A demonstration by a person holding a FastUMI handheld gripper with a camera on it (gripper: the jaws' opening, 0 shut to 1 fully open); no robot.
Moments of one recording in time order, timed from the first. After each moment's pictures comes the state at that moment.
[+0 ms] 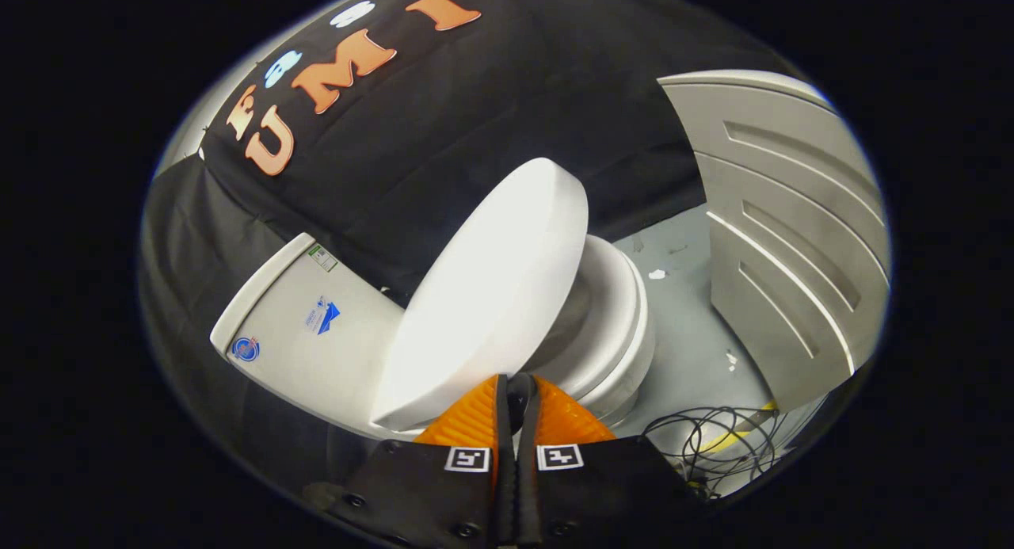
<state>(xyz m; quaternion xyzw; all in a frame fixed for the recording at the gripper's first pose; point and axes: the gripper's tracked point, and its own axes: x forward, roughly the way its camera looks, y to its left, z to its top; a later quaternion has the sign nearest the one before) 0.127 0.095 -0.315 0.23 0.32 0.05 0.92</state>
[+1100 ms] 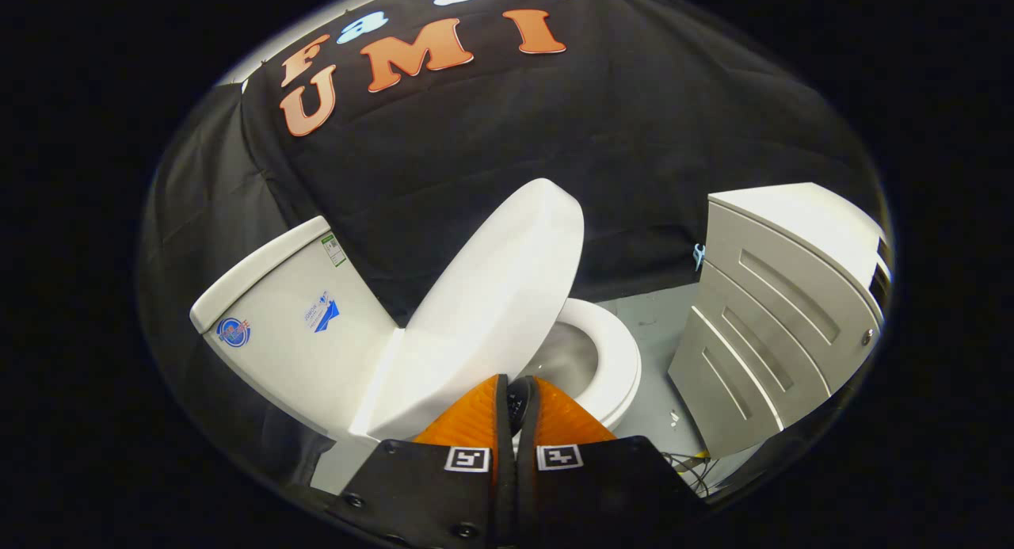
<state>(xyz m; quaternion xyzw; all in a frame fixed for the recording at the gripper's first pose) 0.136 0.145 -0.226 0.07 0.27 0.01 0.96</state>
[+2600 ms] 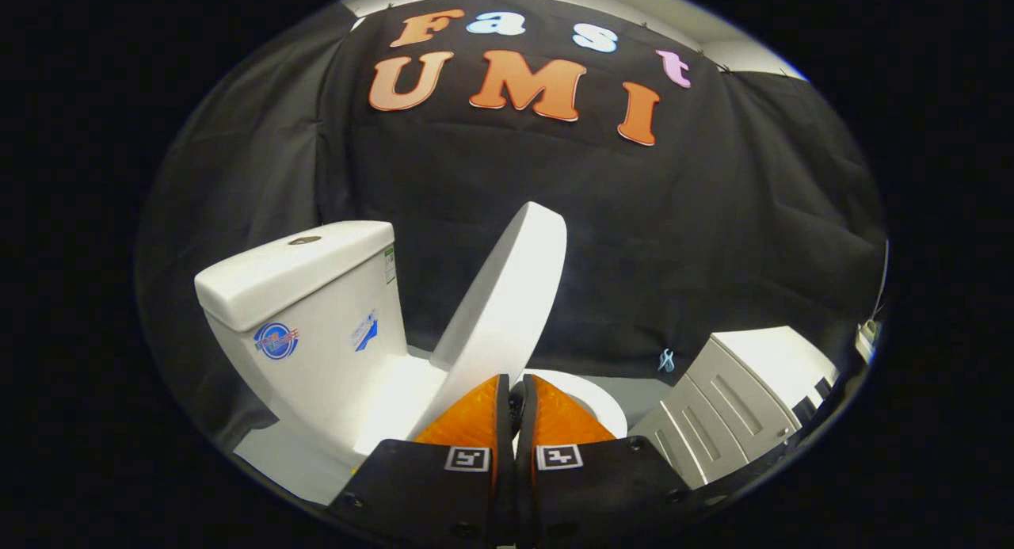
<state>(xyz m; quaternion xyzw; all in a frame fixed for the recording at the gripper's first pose) 0.143 0.301 -0.125 -0.13 0.18 -0.01 0.97</state>
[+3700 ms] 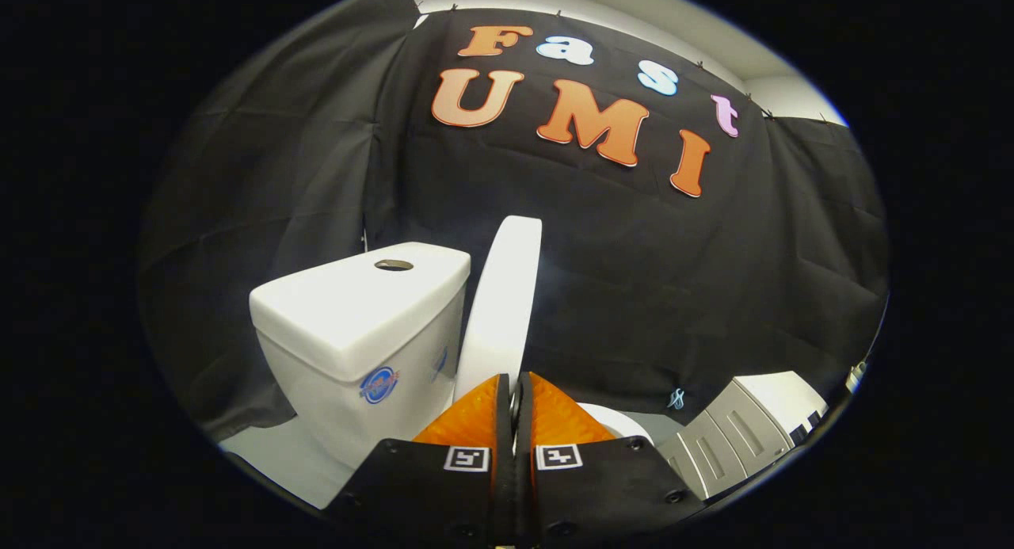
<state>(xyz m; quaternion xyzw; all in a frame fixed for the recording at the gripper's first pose) 0.142 0.434 -0.118 -0.17 0.14 0.03 0.97</state>
